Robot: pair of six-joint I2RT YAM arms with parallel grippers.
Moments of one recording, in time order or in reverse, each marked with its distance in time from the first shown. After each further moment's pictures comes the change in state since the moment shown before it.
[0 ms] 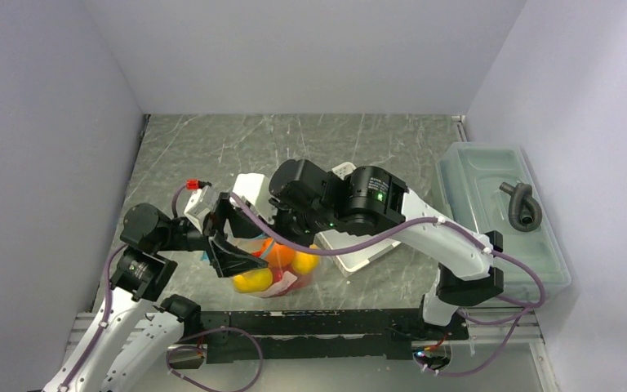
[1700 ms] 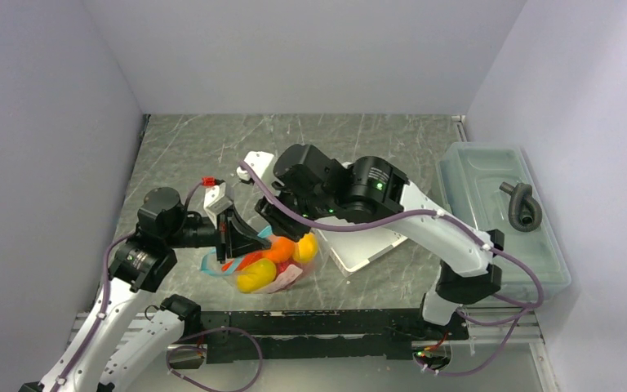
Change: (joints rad) left arm 0.000 0.076 0.104 -0.454 -0.146 0.327; right arm -0.081 0.026 0.016 0.037 -0.010 0.149
